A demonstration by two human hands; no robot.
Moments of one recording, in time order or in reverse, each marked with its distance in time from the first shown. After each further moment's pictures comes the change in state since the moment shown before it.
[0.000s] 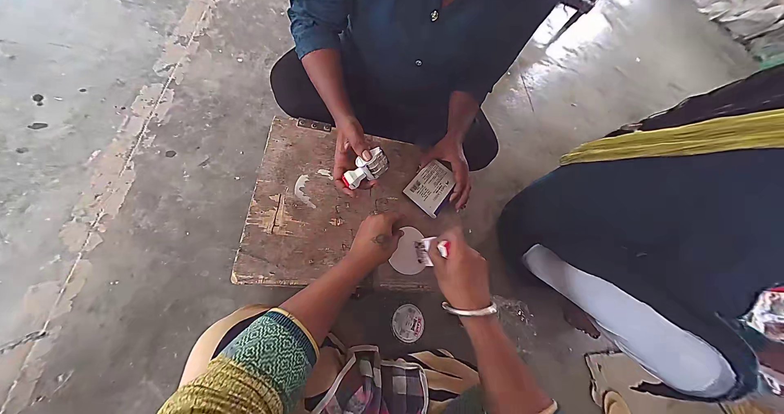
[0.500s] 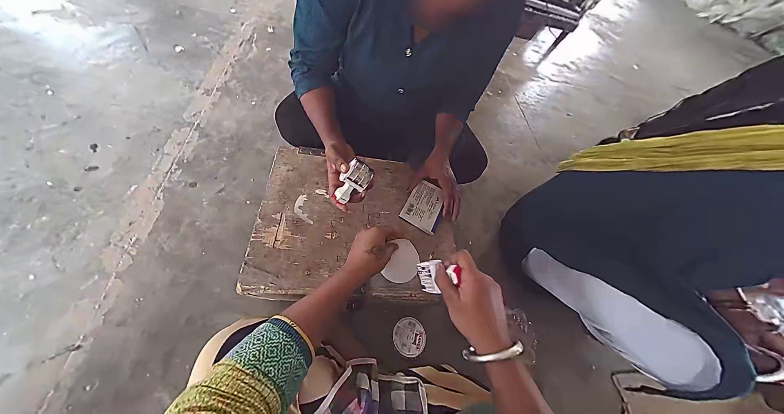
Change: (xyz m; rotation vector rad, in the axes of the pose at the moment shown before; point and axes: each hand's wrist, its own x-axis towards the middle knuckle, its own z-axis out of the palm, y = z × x) left_hand -0.005 0.022 -0.001 0.073 -0.025 -0.110; right_hand -0.031 0.019 -0.034 0.168 0.057 -0.056
